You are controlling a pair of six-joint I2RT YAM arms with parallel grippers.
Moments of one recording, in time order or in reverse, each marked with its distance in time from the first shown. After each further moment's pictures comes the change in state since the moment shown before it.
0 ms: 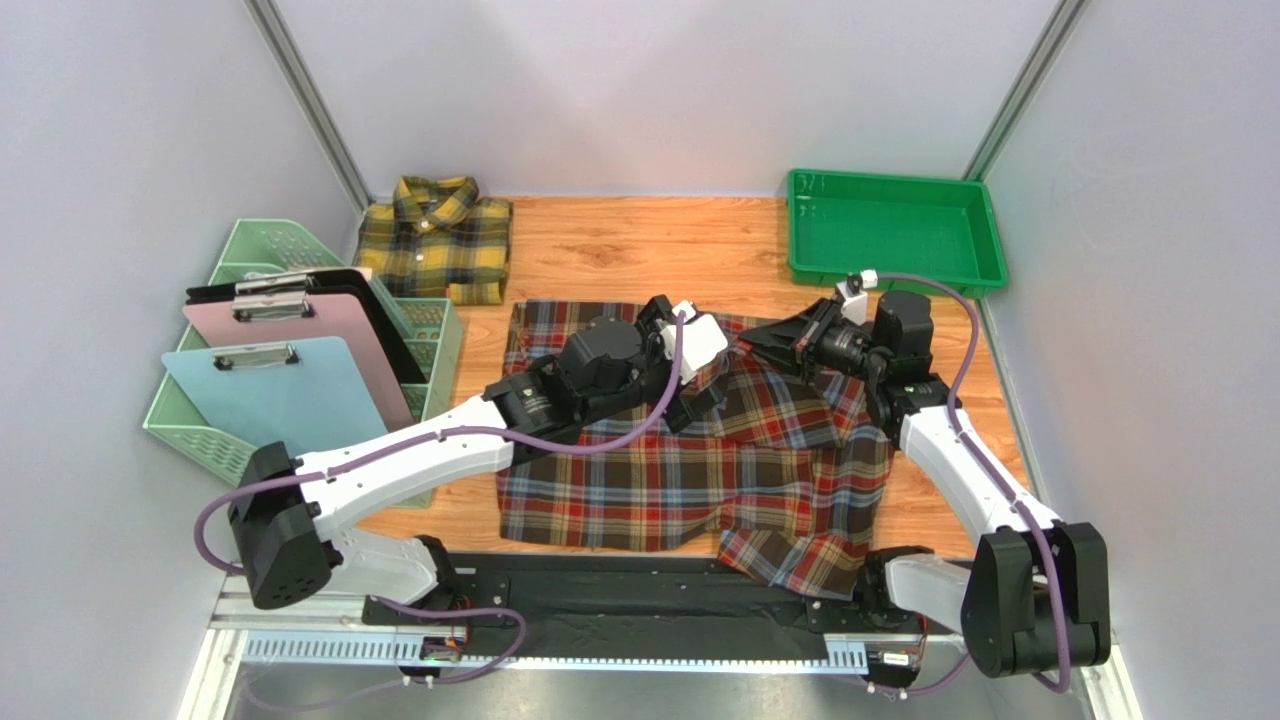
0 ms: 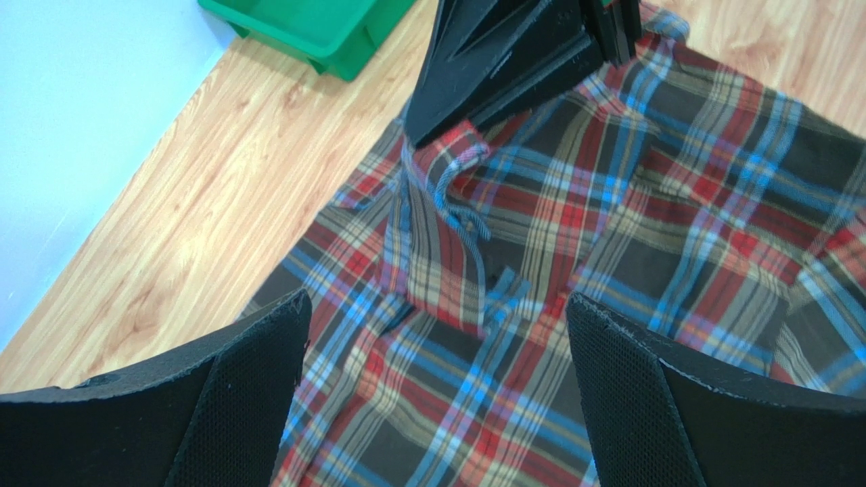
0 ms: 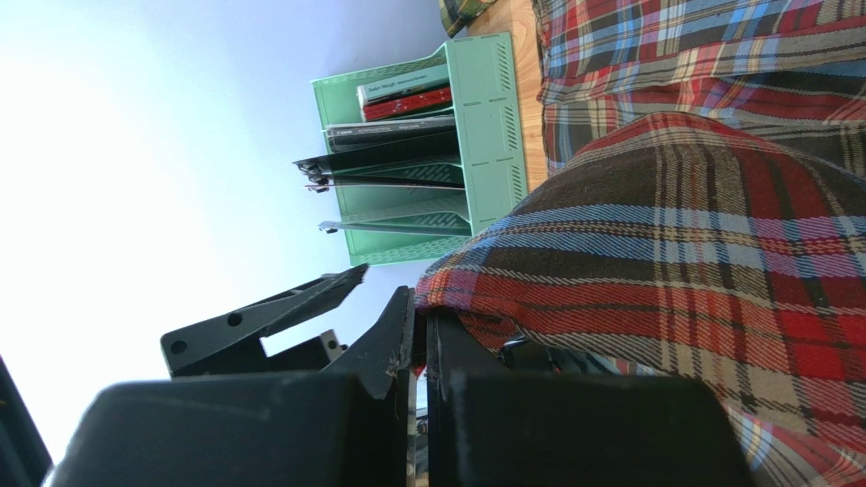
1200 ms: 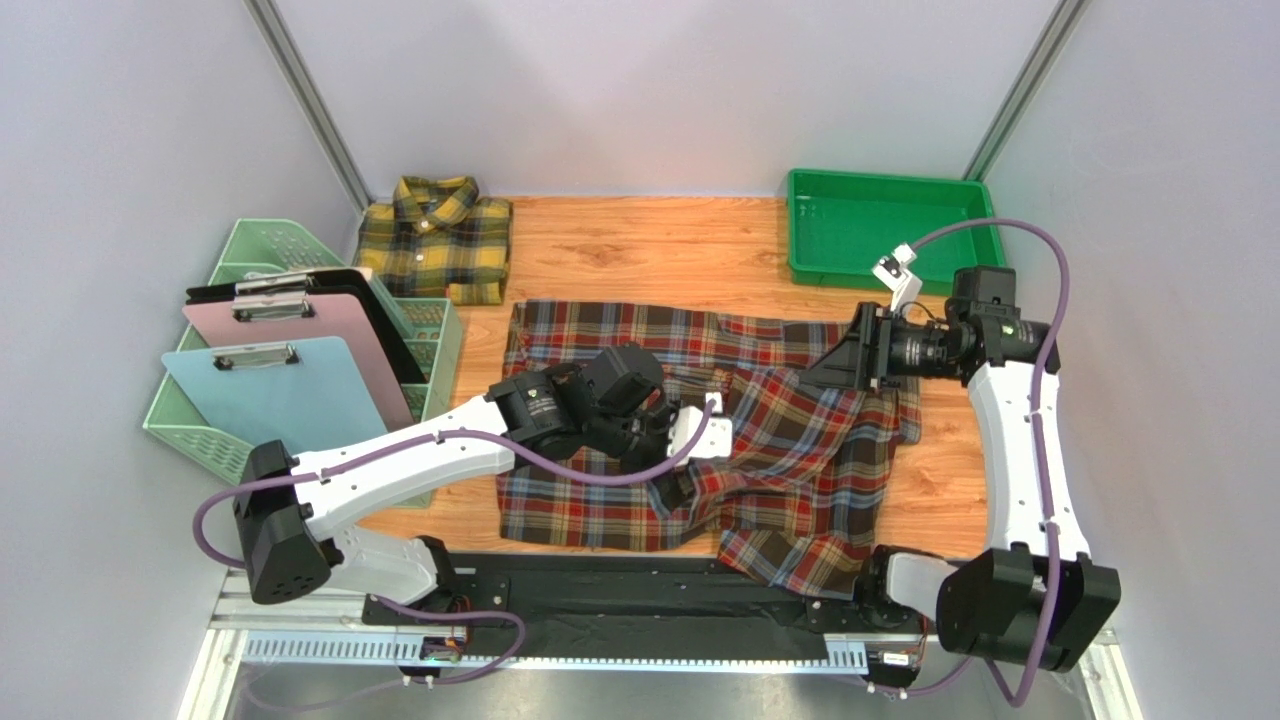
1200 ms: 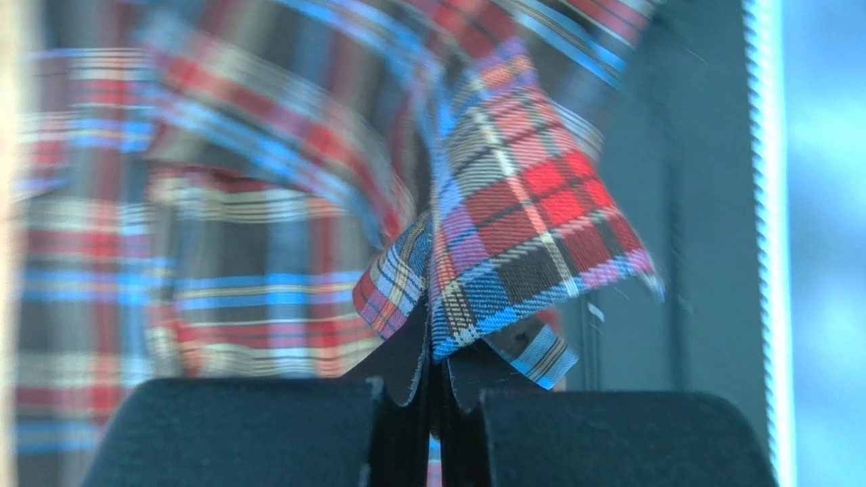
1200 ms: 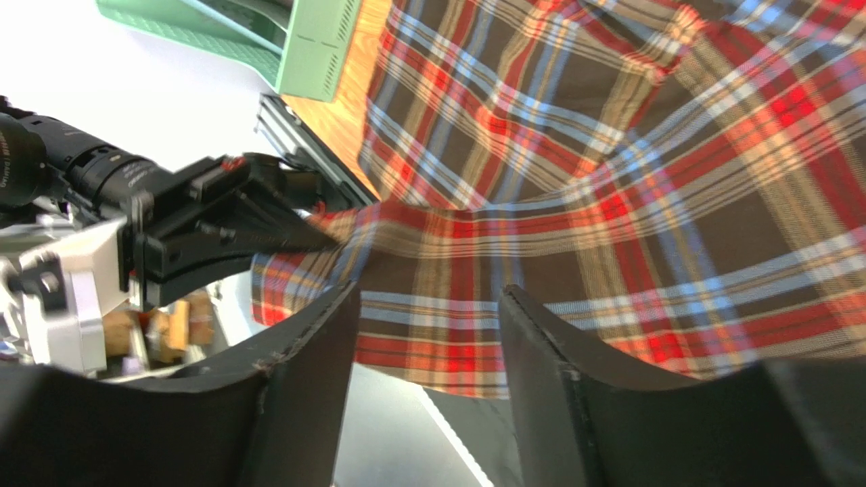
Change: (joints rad) left arm -0.059 0.015 0.086 -0.504 0.398 0.202; right arm -0.274 0.010 0.483 -1.249 -0.255 -1.411
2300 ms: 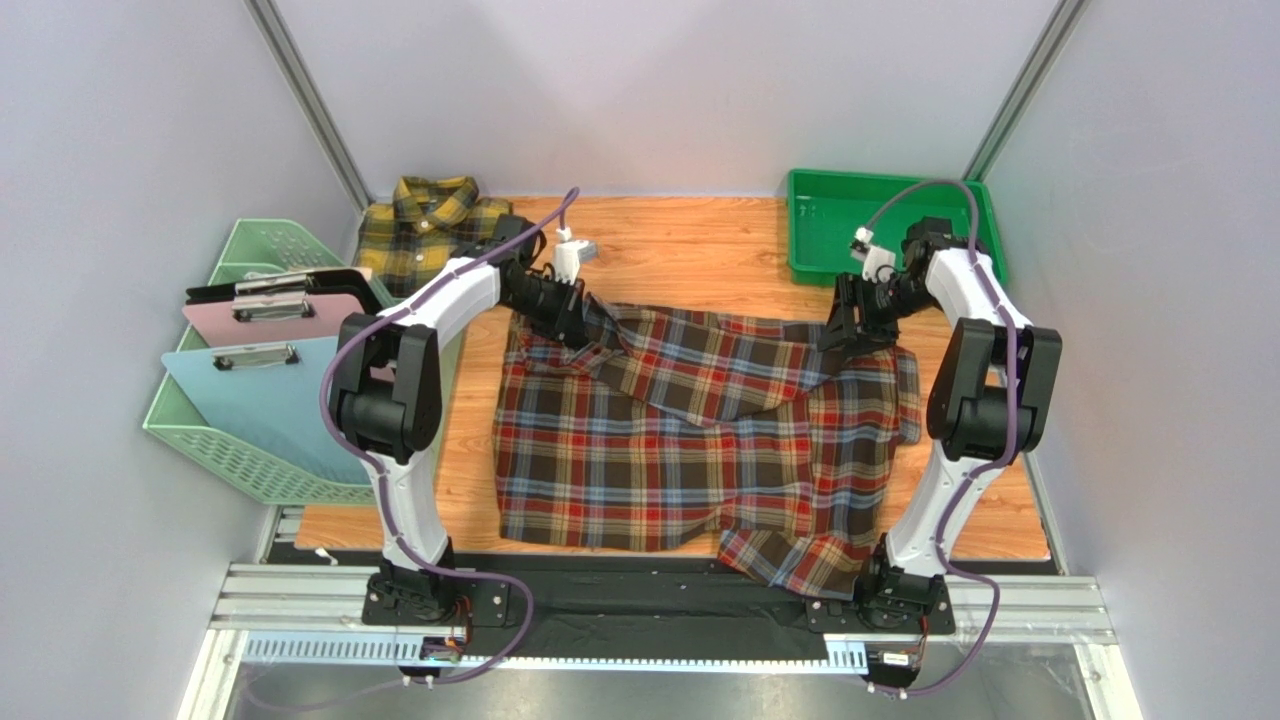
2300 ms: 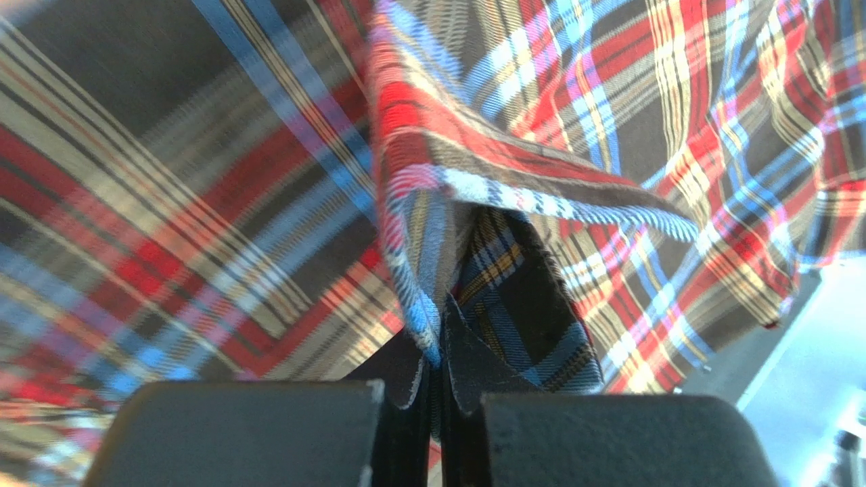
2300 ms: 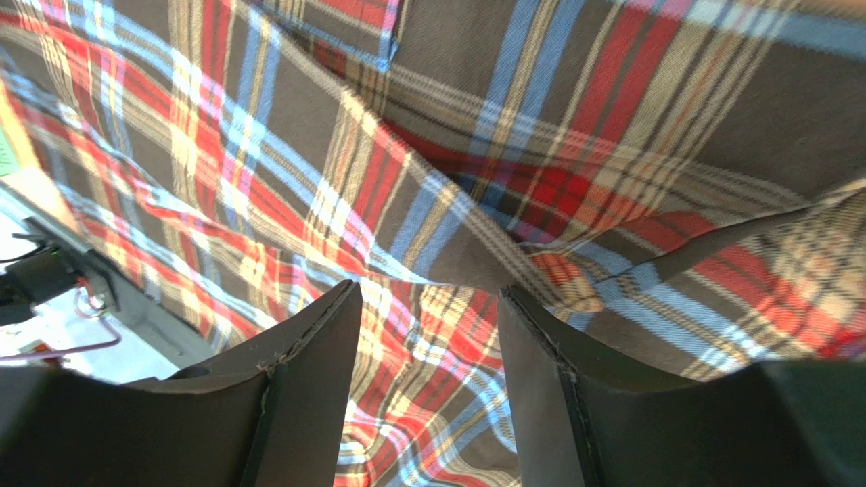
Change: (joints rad) left arm 0.824 0.614 0.331 -0.122 0.304 -0.282; right arm -0.021 0.778 0.376 0.082 0.459 -0.150
